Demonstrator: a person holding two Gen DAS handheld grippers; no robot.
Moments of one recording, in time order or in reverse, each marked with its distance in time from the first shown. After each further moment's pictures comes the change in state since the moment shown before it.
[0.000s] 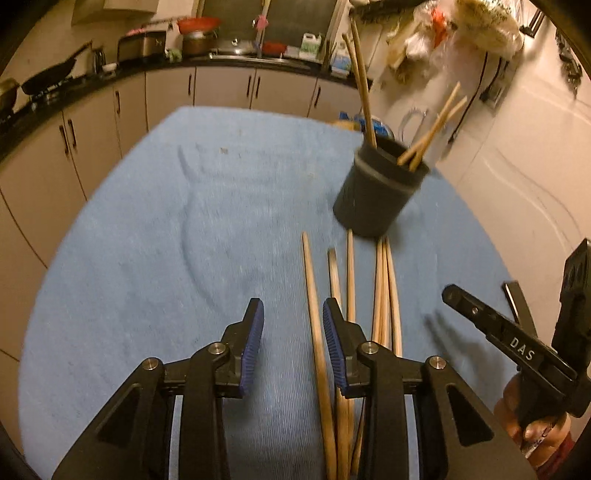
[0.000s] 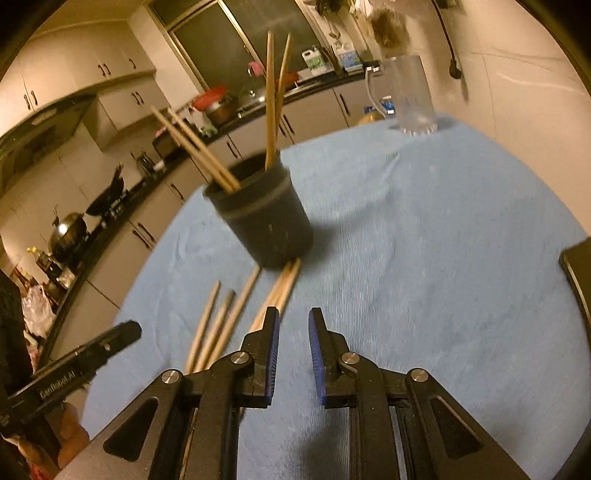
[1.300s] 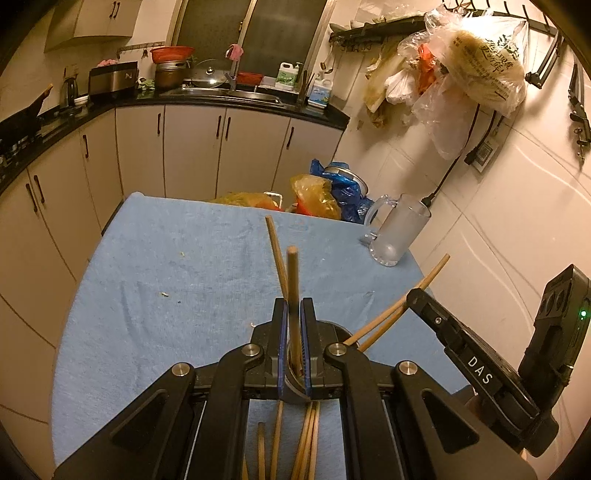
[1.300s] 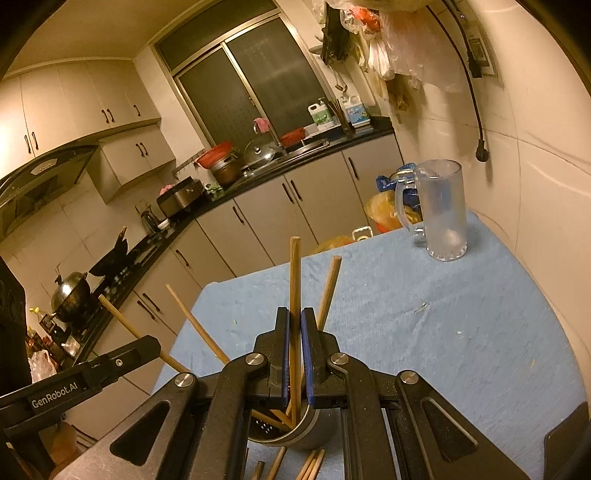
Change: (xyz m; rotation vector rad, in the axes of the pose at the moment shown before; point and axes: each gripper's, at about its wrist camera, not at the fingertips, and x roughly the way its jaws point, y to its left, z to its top) left arm -0.002 -0.060 0.200 0.008 -0.086 -0.081; right arm 0.002 0.024 0.174 0.017 -0.197 0.025
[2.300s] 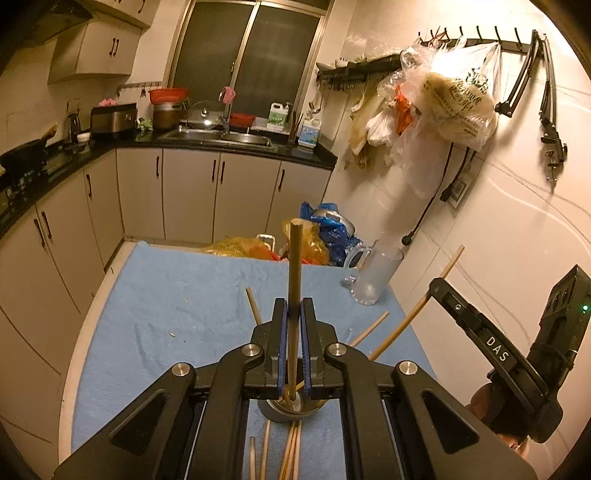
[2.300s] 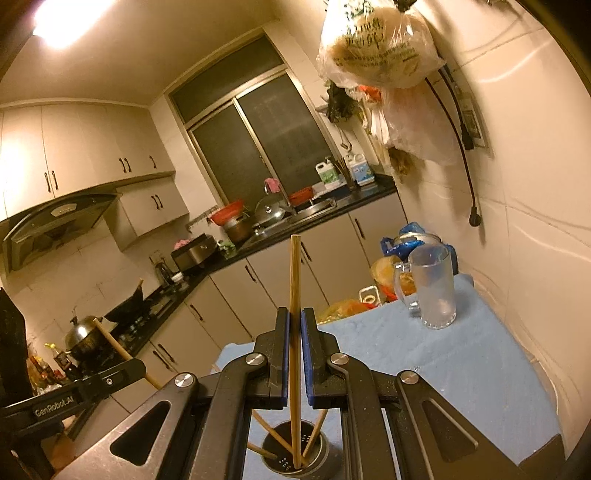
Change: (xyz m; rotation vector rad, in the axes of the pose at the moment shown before) left arm -0.069 -0.026 0.028 0.033 -0.134 -0.014; right arm -0.074 0.017 0.047 0.007 -0.212 0.032
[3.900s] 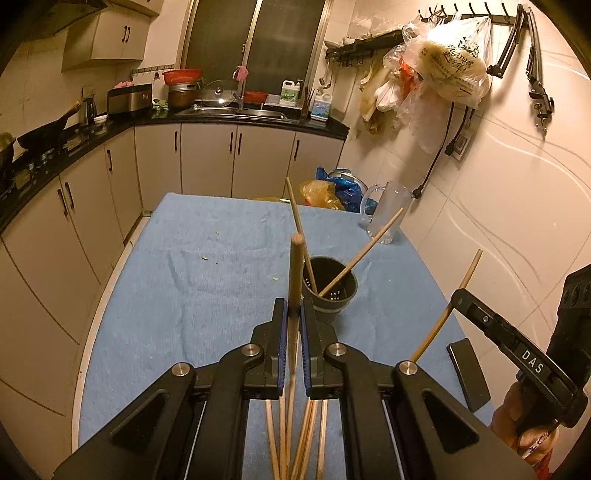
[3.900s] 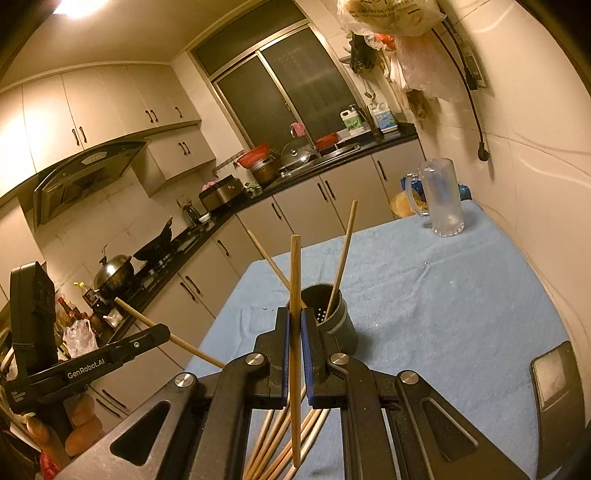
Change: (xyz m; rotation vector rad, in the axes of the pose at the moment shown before) left arm -0.062 0.019 -0.106 0.022 0.067 0.066; right arm -0.077 -0.004 -0.100 -0.030 0.180 0.107
